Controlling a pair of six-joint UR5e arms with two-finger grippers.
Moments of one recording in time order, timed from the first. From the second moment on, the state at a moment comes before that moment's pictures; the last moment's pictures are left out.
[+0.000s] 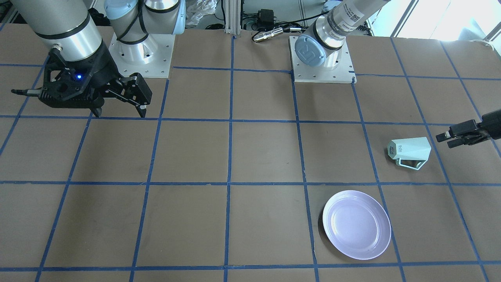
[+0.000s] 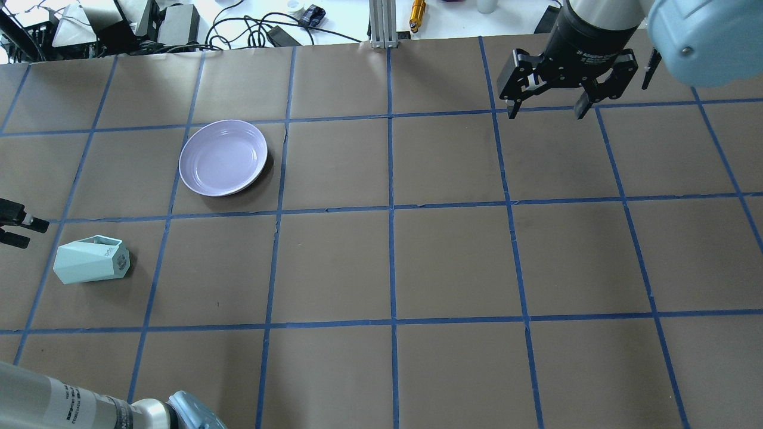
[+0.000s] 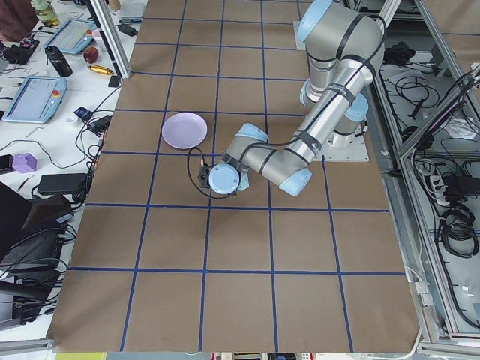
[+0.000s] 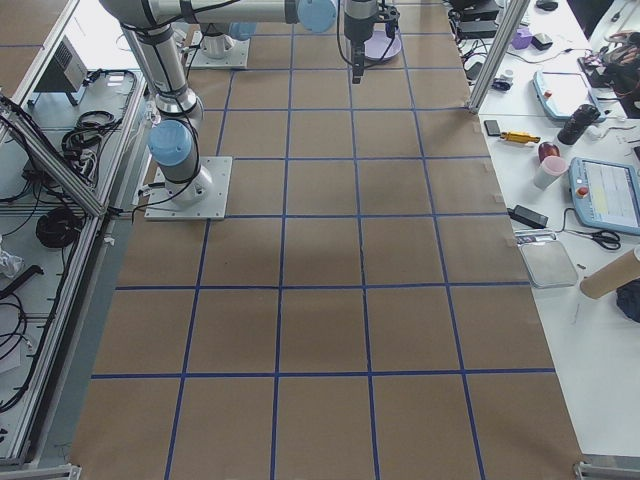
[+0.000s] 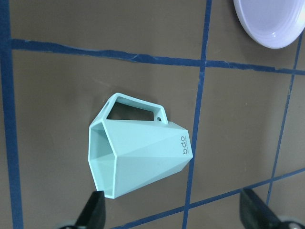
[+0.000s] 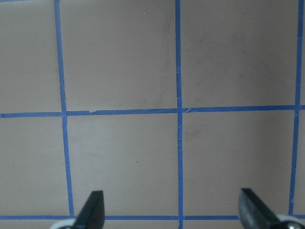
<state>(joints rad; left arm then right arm) -0.63 -2.03 -1.55 -1.67 1.27 0.94 1.58 -1.50 1.51 -1.61 -1.52 0.04</state>
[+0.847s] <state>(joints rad) -0.56 -2.18 -1.54 -1.90 1.17 1.08 1.58 -1.50 1.51 -1.61 -1.52 0.04</state>
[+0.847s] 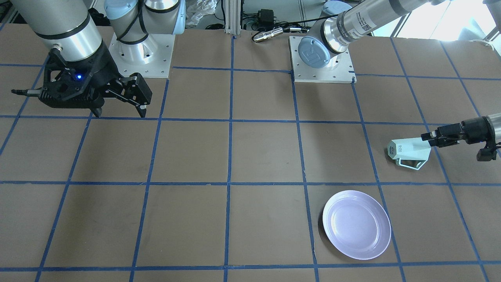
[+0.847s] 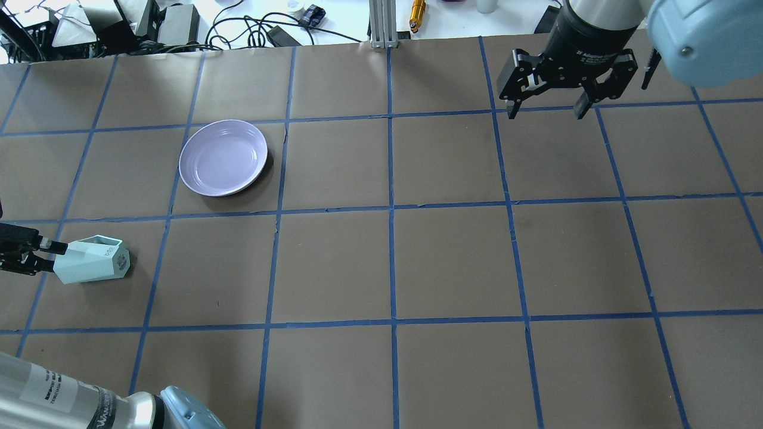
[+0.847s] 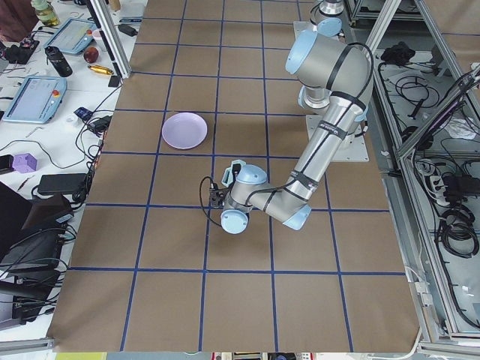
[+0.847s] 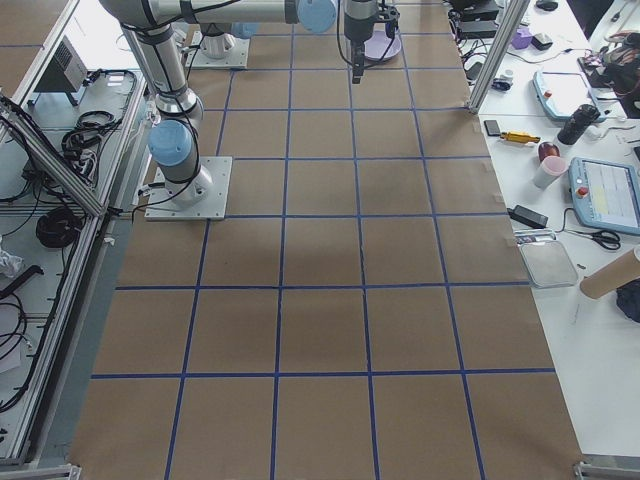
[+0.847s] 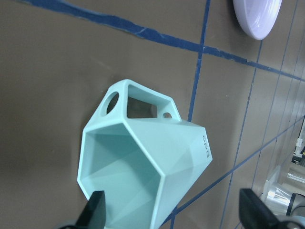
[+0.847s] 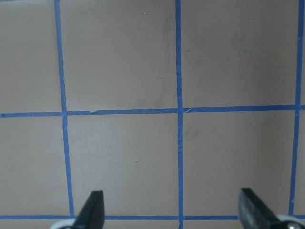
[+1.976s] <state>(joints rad) -0.57 -2.19 -1.53 -2.00 1.08 1.18 1.58 -1.50 1.51 -1.61 -1.52 0.04</state>
